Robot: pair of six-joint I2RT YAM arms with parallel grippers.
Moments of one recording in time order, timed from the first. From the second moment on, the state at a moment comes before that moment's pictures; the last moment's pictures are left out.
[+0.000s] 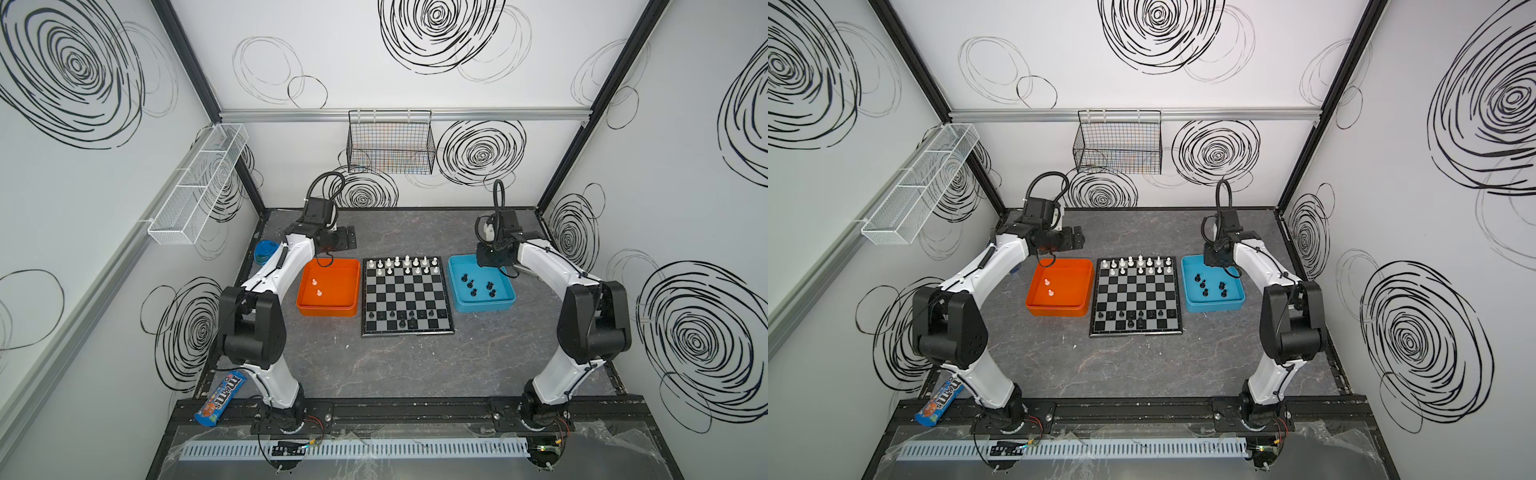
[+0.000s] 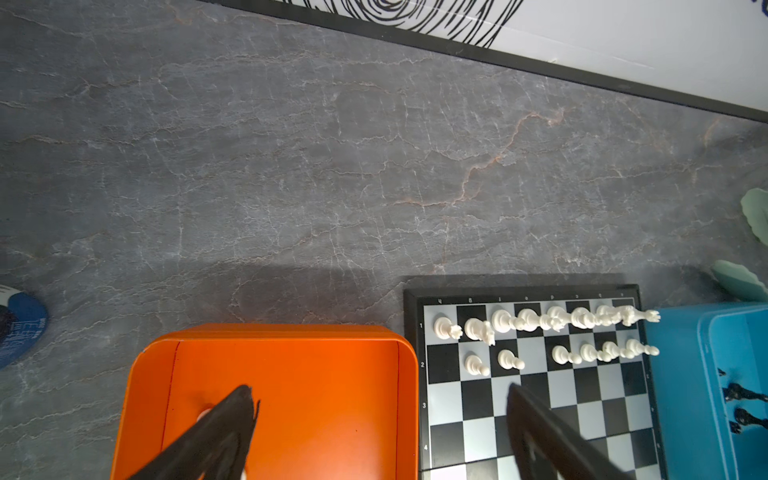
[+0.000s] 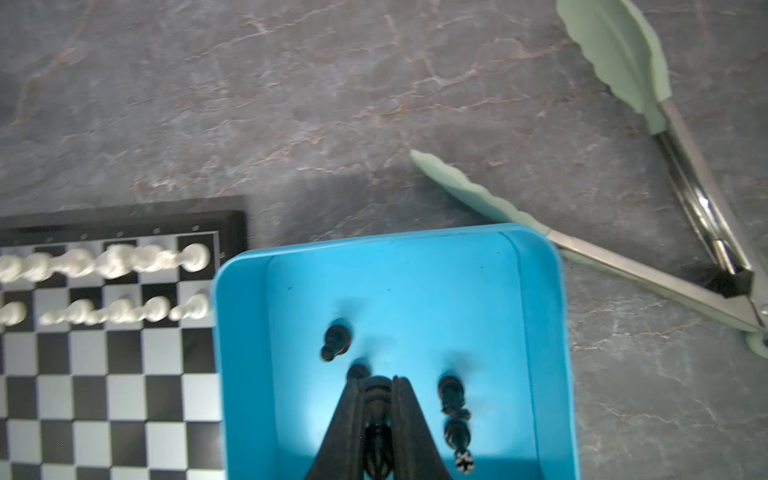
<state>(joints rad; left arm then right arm) -0.13 1.73 1.45 -0.62 0.08 -0.28 0.17 1.70 1.32 -0.67 -0.05 0.20</state>
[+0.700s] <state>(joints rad) -0.07 1.73 1.45 -0.61 0.08 -0.28 0.71 1.49 1.02 -0.63 -0.04 0.41</state>
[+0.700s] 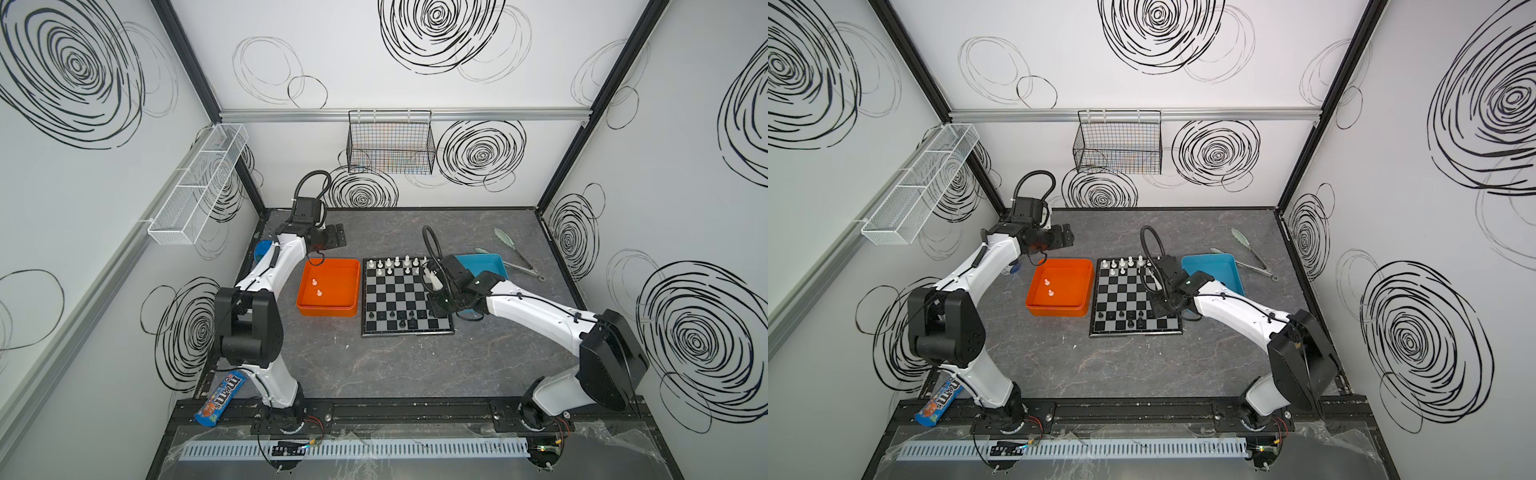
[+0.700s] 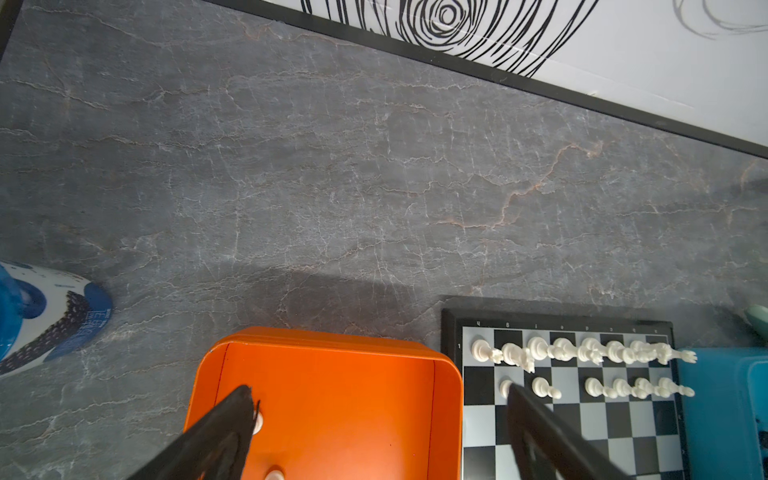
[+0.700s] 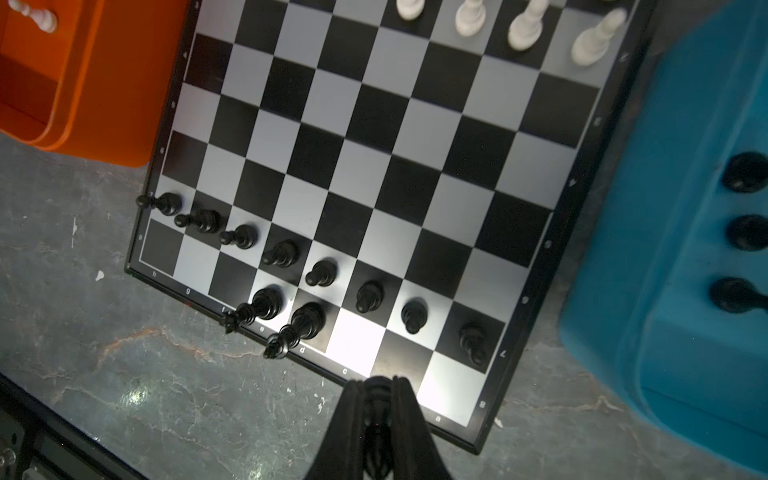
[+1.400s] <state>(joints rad) -0.09 1.73 1.45 -0.61 0.09 -0.28 0.79 1.59 1.00 -0.55 -0.01 0.50</state>
